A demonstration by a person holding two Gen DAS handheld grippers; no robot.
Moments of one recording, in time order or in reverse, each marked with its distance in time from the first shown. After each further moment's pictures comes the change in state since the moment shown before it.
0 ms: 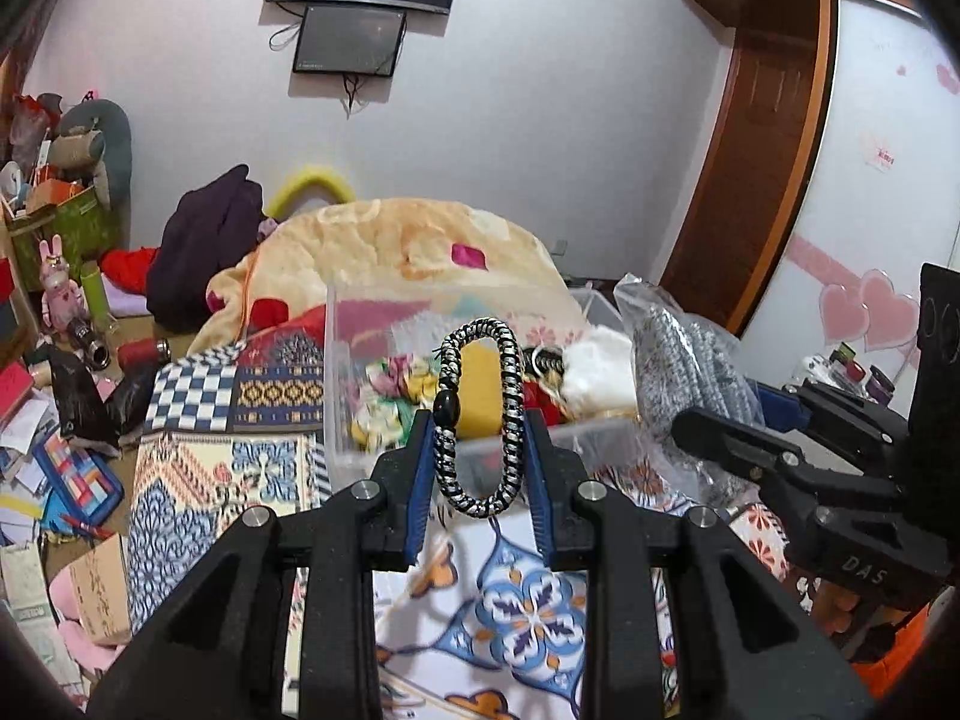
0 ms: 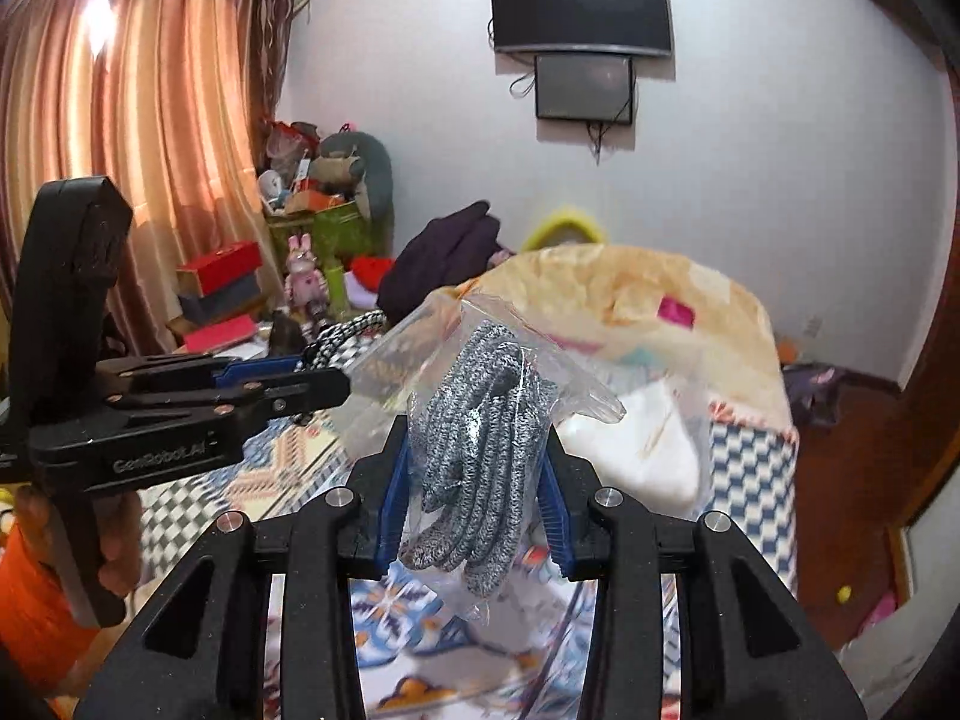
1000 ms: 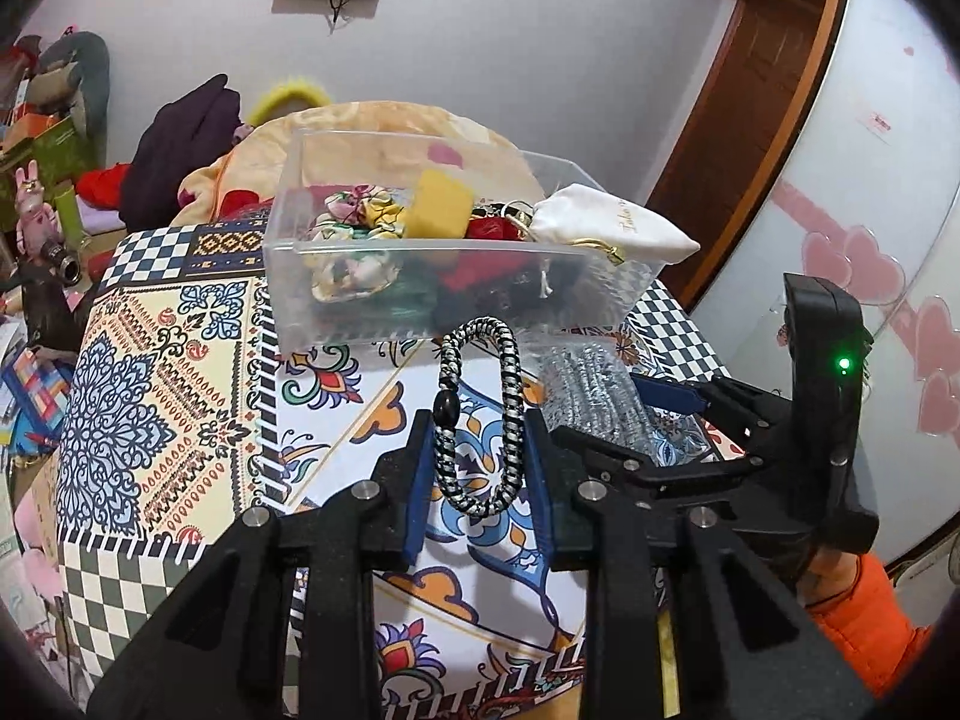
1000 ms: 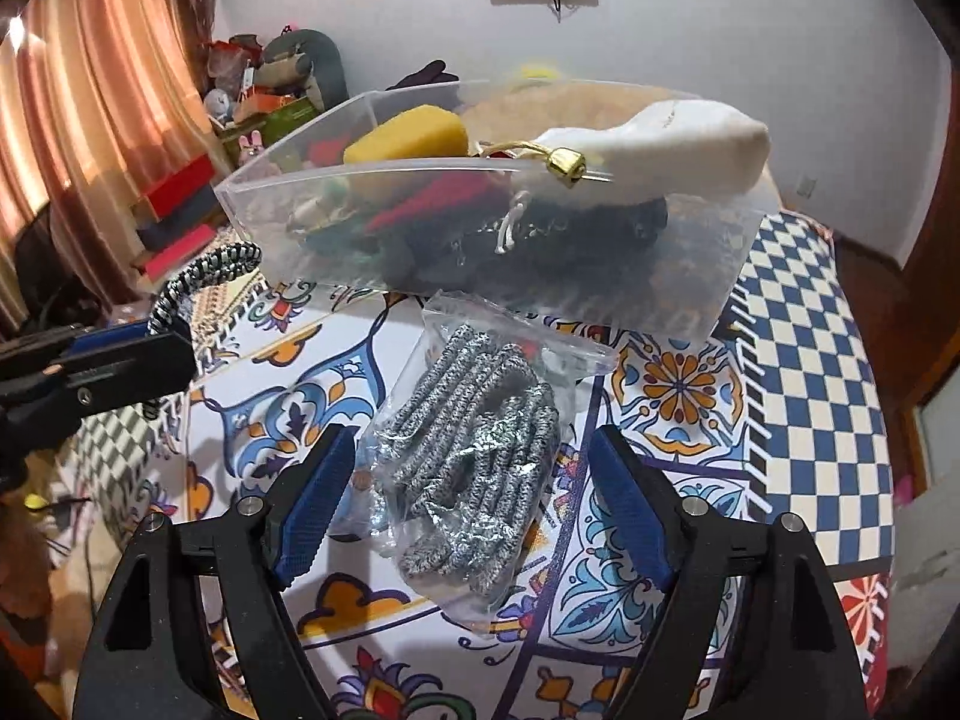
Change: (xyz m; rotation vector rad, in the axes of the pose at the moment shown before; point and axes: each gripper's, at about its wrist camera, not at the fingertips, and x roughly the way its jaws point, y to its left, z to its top) left arm 0.007 -0.010 -0.072 -0.040 0.198 -0.065; right arm 0.054 -0.005 -0.080 0.125 0.304 -0.023
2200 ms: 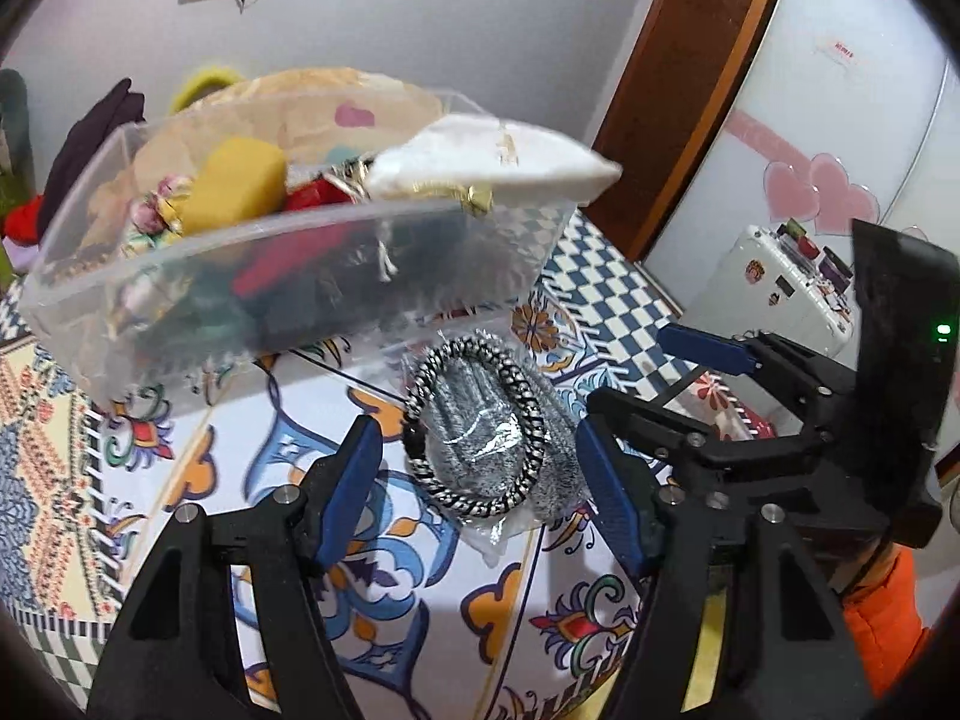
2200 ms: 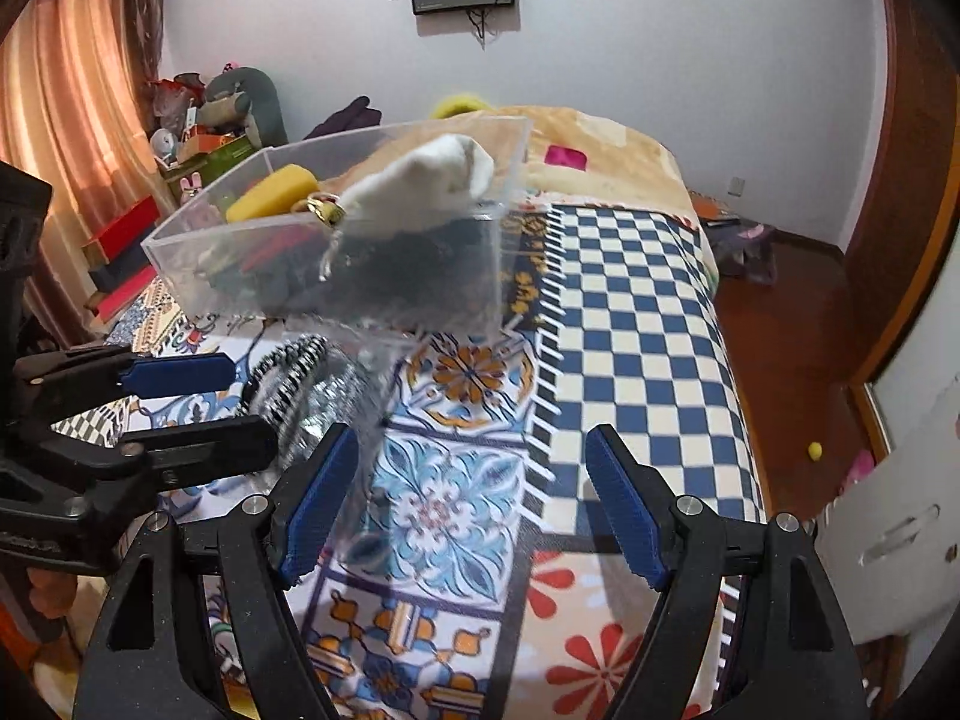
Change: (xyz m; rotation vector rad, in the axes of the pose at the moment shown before) left arm 0.082 -0.070 0.015 0.127 0.135 -0.086; right arm -0.043 -0.070 -0.013 0.086 -0.065 -0.113
